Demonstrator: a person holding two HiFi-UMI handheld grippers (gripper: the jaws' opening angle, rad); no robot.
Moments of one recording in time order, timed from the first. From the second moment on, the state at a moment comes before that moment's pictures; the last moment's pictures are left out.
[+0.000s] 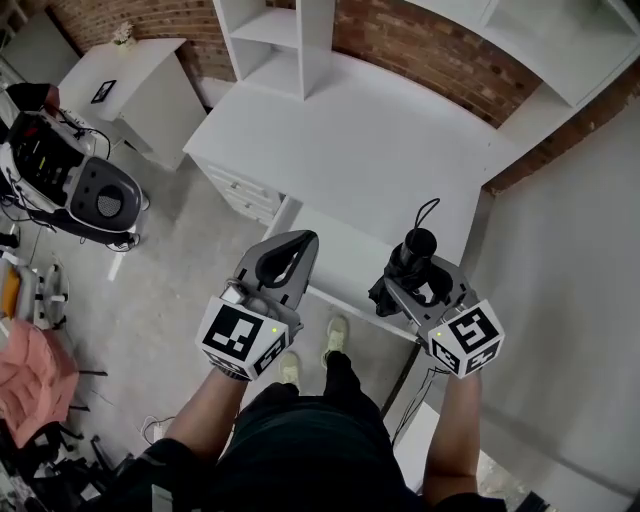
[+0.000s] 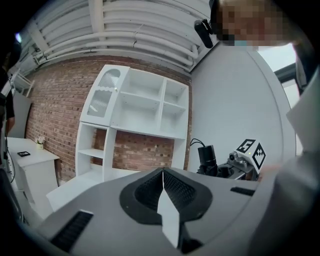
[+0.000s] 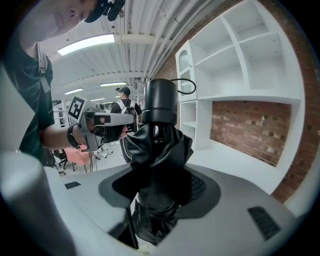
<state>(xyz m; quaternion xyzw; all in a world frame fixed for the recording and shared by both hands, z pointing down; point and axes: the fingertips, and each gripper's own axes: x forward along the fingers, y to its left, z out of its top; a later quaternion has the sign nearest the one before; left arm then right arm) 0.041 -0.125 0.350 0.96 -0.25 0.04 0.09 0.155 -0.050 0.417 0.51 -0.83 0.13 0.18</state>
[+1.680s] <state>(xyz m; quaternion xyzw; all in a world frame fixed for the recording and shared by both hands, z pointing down) 0.044 -0.173 0.516 0.92 -0.33 0.15 0.17 0.123 -0.062 0.755 0.23 -0.82 0.30 0.44</state>
